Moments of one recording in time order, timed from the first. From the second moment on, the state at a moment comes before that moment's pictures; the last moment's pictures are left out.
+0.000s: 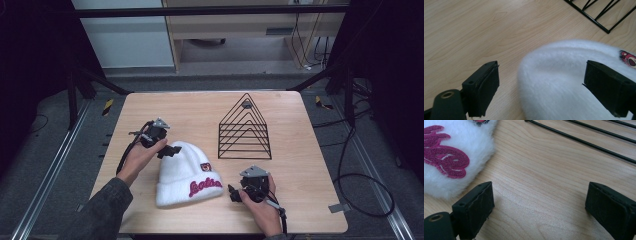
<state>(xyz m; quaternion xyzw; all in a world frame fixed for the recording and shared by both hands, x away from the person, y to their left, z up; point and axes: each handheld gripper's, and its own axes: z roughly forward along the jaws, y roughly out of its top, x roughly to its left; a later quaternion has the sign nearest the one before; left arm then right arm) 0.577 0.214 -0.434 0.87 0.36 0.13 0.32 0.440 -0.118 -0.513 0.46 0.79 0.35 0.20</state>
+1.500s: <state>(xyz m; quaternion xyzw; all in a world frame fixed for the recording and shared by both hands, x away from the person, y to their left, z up) 0.584 0.207 -0.470 0.88 0.39 0.12 0.25 0.440 -0.118 -0.513 0.46 0.79 0.35 0.20</state>
